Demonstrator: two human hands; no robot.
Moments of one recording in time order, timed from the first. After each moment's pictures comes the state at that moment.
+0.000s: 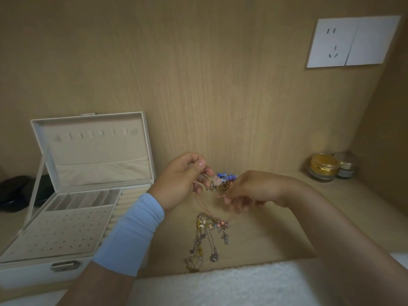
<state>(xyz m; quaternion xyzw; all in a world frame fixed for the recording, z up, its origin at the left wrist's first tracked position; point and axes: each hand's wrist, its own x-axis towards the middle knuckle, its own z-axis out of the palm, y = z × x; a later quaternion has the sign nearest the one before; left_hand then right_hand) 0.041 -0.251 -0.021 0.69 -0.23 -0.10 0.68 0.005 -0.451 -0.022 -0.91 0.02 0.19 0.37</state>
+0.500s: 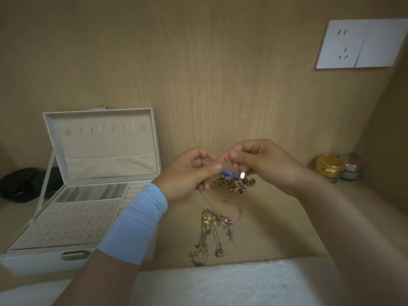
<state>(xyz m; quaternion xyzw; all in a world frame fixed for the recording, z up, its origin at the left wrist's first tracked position) 0.039 -0.243 -0.012 0.72 -0.27 -0.10 0.63 -0.004 -0.439 0.008 -0.82 -0.10 -0.05 0.57</state>
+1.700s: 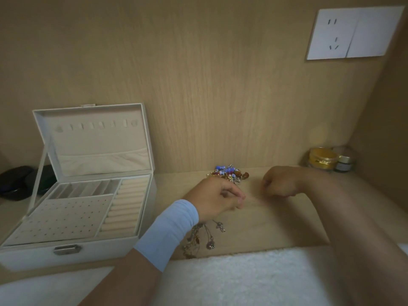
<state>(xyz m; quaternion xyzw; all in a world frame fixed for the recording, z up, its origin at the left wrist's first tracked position) 0.024 -0.292 -0.067 0.82 -0.33 -0.17 0.45 0.001 -0.507 -0.029 -0.97 0.08 0.20 0.13</state>
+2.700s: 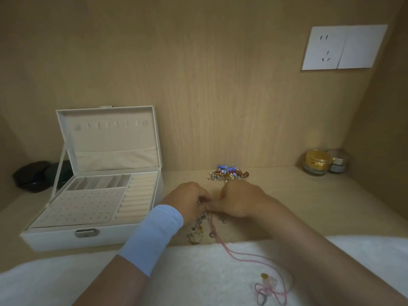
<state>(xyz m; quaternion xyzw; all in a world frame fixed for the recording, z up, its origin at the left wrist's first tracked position) 0.024 -0.238 -0.077 0.94 -0.31 -0.02 0.17 -0.025 -0.400 -0.049 -0.98 0.04 0.09 0.15</state>
